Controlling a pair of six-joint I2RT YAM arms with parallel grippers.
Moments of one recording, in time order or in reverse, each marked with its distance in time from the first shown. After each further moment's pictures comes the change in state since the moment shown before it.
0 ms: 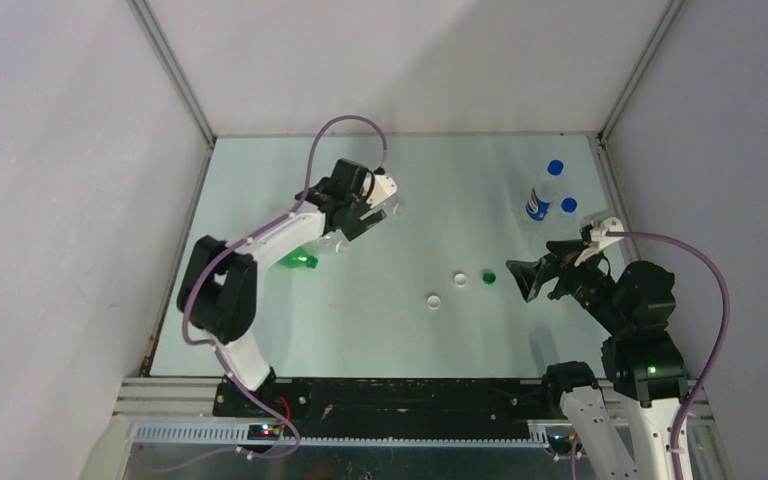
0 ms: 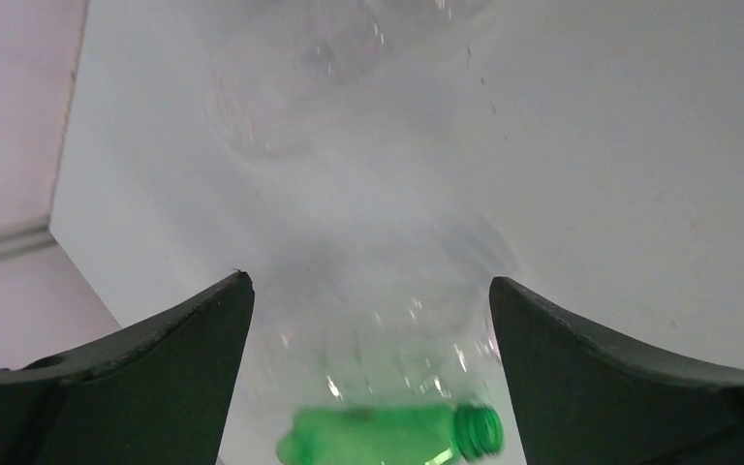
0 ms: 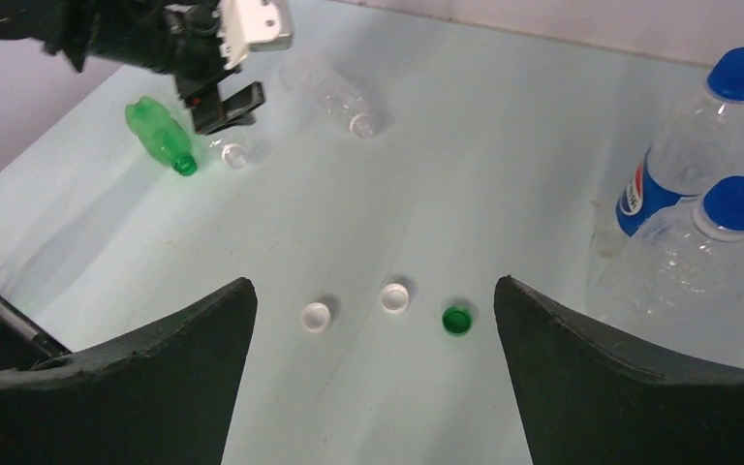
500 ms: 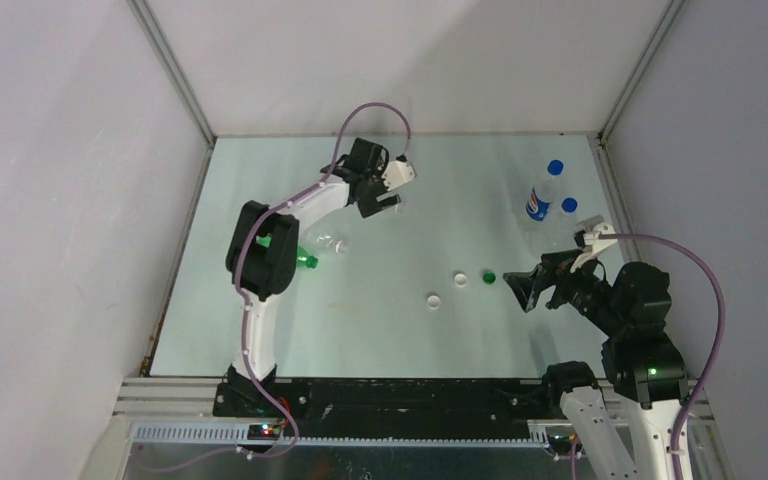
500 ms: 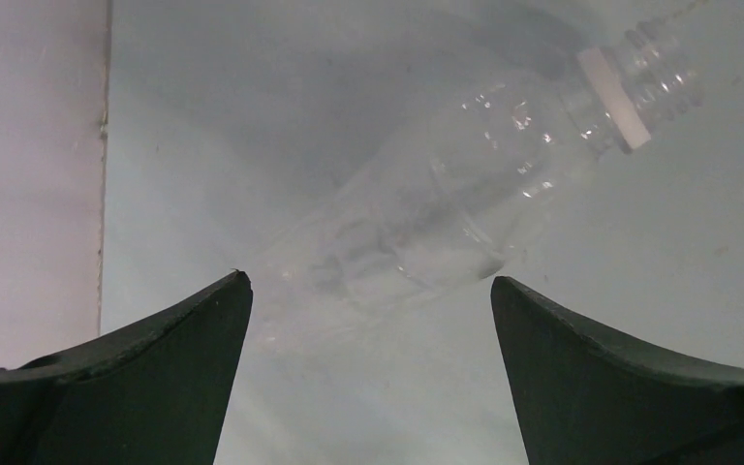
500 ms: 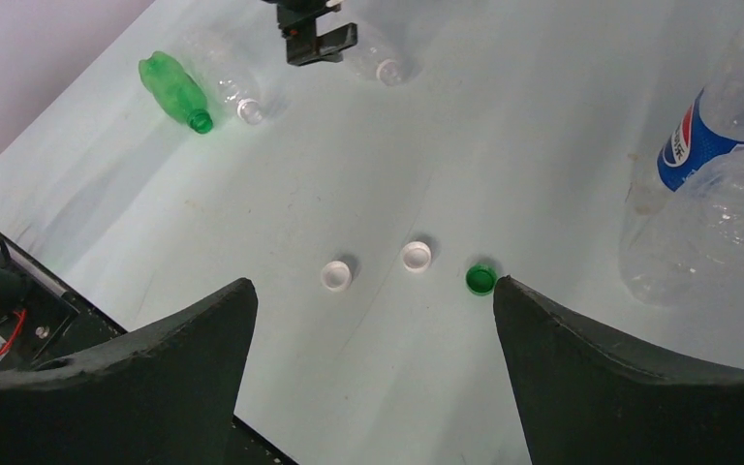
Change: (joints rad) left arm 0.049 0.410 0.391 0.024 0.166 0.248; right arm 0.000 -0.007 0.000 -0.110 -0.044 -0.001
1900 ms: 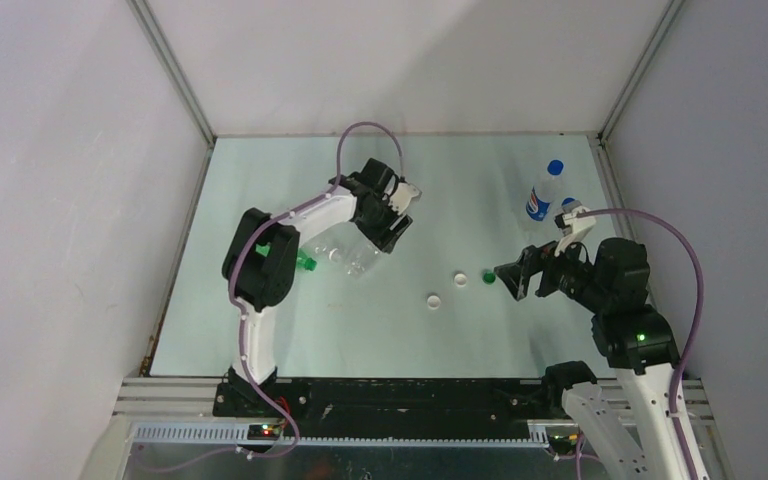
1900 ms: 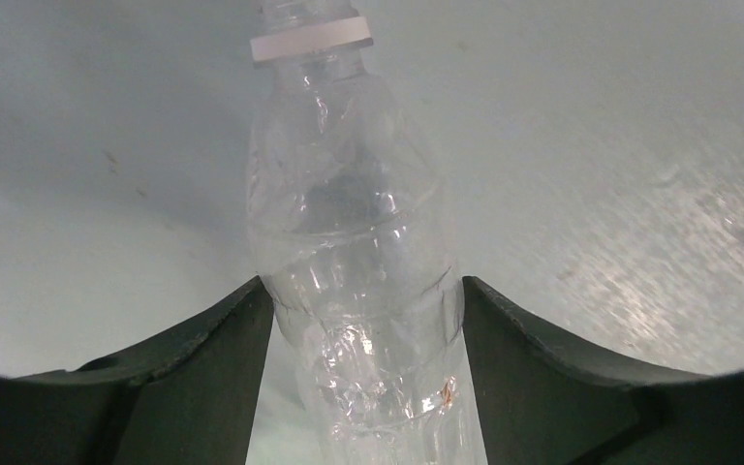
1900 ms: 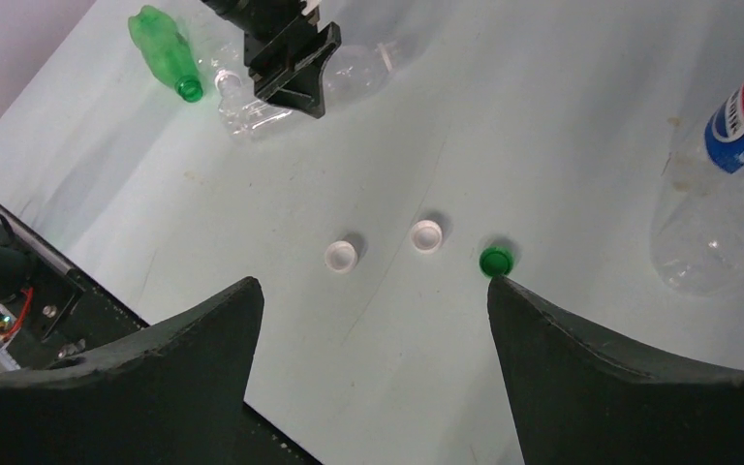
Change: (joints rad) left arm -0.076 -0.037 -0.060 -0.269 0.270 -0.502; right arm 0.070 0.143 0.000 0.027 0.031 0.001
